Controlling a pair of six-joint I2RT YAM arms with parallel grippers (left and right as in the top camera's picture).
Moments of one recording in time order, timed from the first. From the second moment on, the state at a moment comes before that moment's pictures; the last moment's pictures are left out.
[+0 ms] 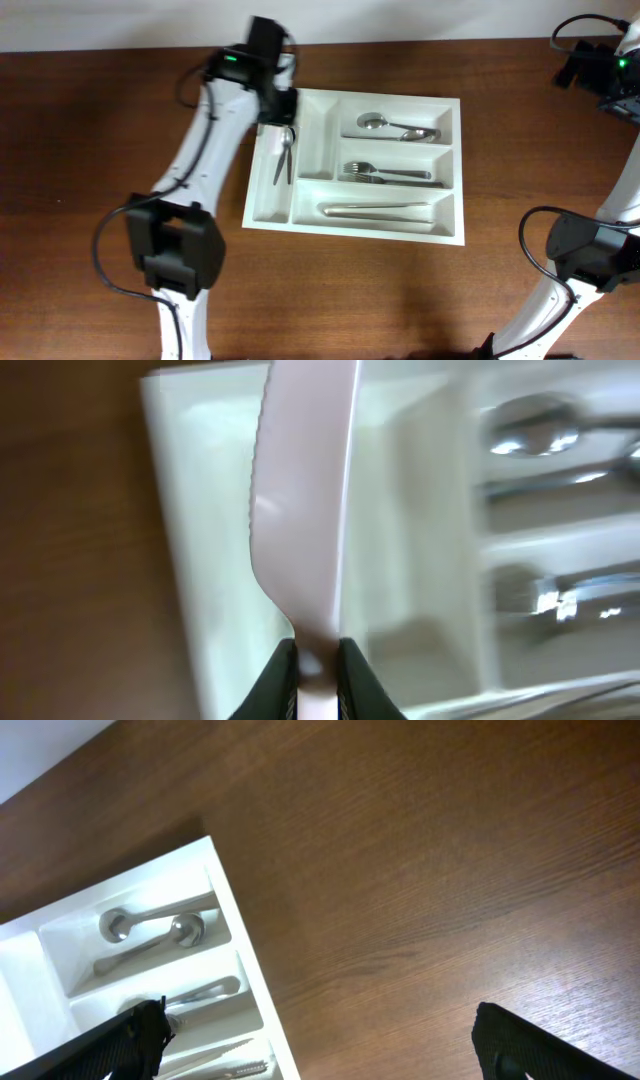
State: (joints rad) left arm -0.34 2.17 2.09 -1.09 0.03 -0.11; right arm -0.39 2.15 2.66 -1.69 -0.14 0.13
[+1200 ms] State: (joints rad) left arm -0.33 2.32 2.81 -1.48 -0.23 -0.08; right arm -0.34 2.13 2.79 -1.65 -0.22 0.01
